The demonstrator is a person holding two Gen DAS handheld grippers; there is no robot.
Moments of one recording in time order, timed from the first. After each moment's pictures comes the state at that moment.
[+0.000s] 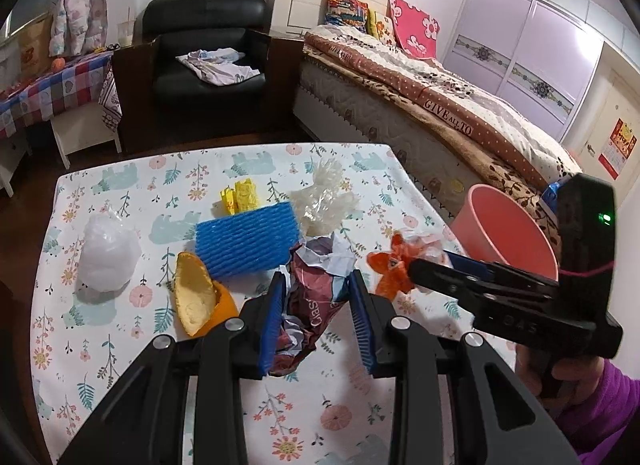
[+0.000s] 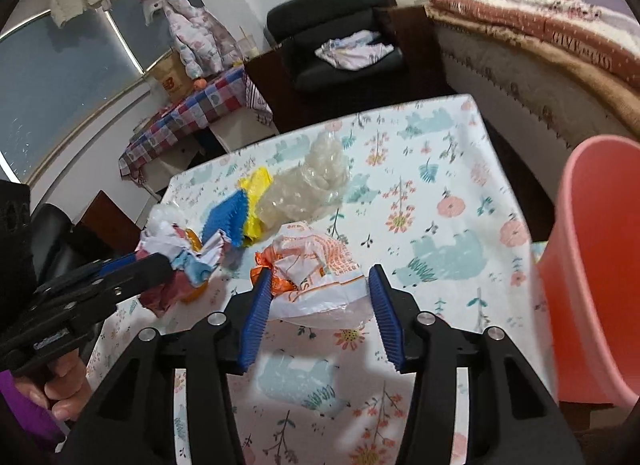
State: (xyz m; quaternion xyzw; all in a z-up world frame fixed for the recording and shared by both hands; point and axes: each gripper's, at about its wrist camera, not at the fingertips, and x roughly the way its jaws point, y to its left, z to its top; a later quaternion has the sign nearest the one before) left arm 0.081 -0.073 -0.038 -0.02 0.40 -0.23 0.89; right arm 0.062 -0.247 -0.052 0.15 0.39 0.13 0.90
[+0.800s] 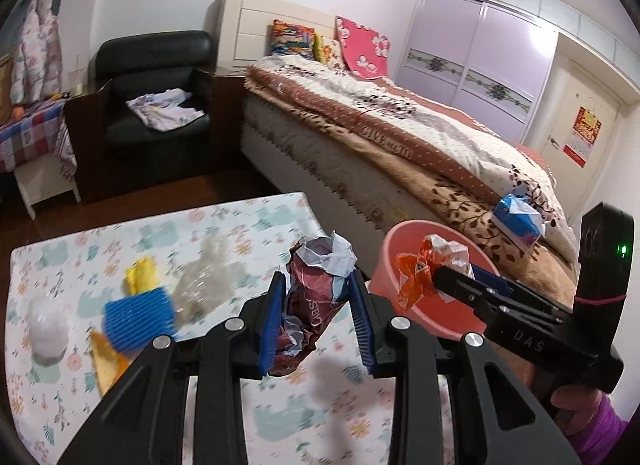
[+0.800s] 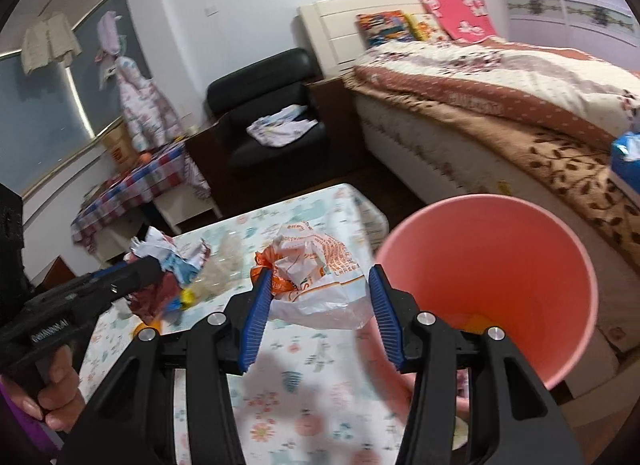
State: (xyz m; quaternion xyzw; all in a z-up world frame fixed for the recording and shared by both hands) left arm 0.074 -0.171 0.015 -0.01 0.34 -0.30 0.89; right arm 0.004 -0.352 -0.001 0.16 0.30 -0.02 0.94
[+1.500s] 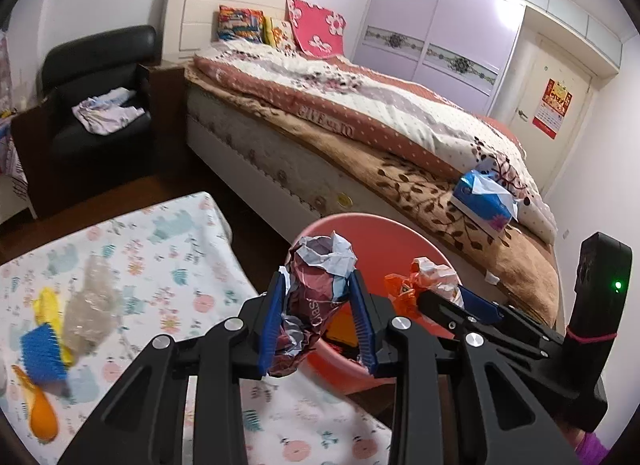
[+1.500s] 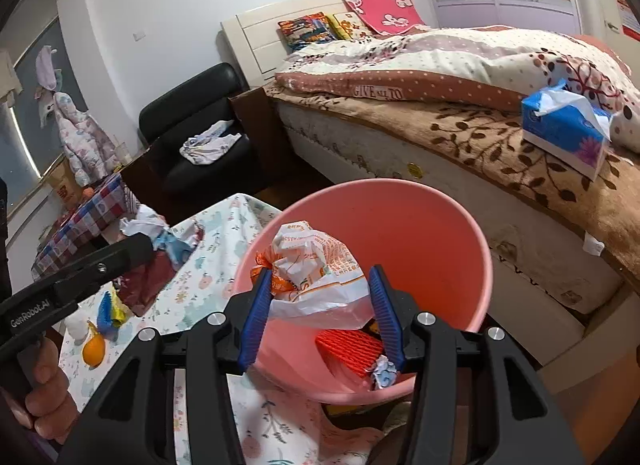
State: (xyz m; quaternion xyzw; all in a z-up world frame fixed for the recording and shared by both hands) left arm 0.079 -0.288 0.003 0.02 0.36 -0.37 0.86; right arm -0.027 -0.426 -0.028 0.20 0.31 -0.13 0.92
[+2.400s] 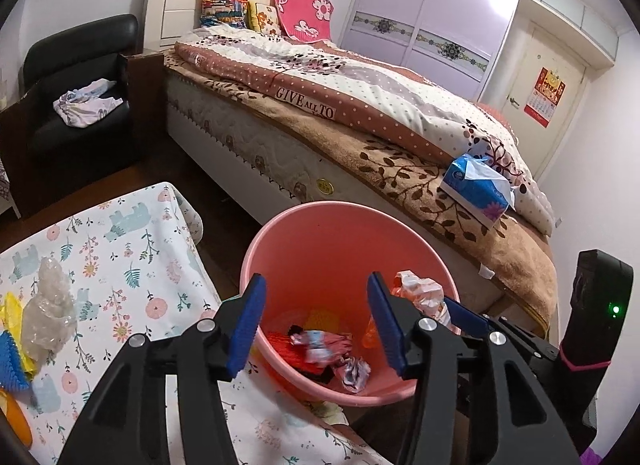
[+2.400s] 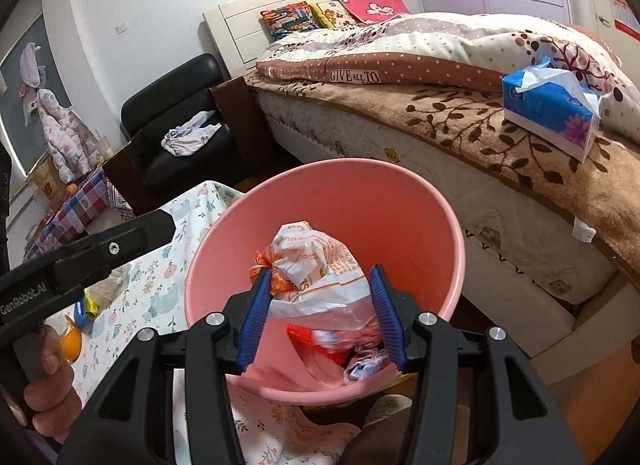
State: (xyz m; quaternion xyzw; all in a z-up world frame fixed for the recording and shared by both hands) left arm 0.086 -0.330 -0.017 0.03 0.38 -0.39 0.84; right arm -0.028 -0.439 -0.047 0.21 0.33 -0.14 0.91
